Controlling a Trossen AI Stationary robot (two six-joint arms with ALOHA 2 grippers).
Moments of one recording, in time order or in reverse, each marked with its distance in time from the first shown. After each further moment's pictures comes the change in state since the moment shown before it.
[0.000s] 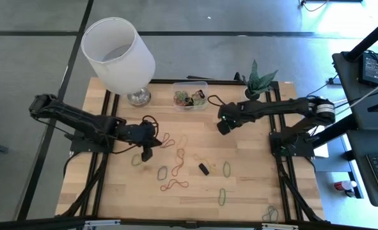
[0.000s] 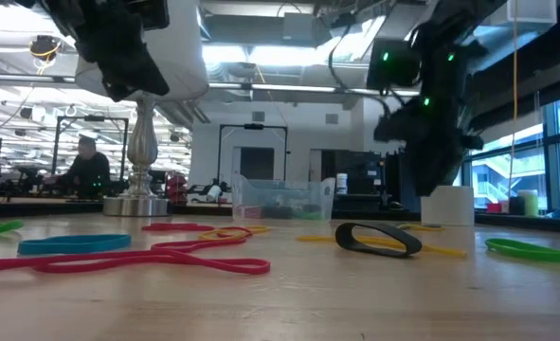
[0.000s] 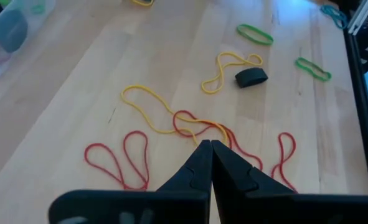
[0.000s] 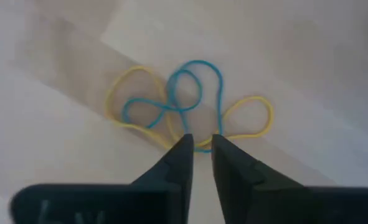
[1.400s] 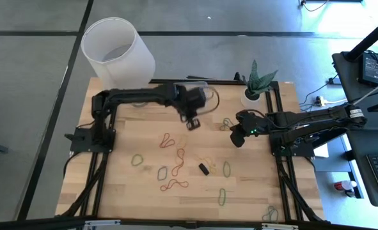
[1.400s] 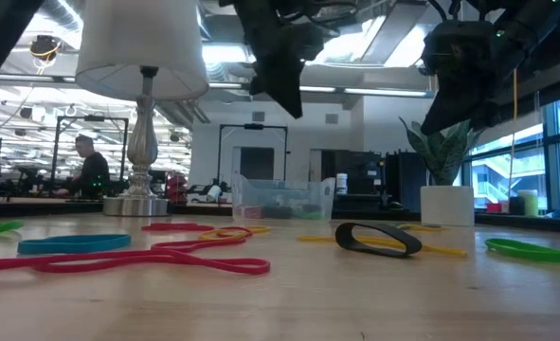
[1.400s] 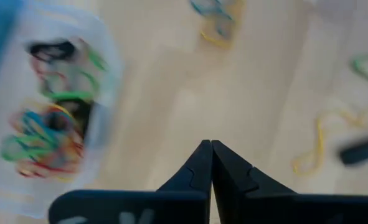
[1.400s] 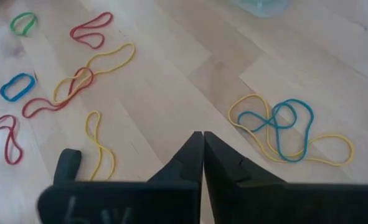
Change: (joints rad) left arm 0.403 0.892 1.125 -0.641 0.155 0.359; right arm 0.283 -0.534 -0.250 0.278 0.068 -0.081
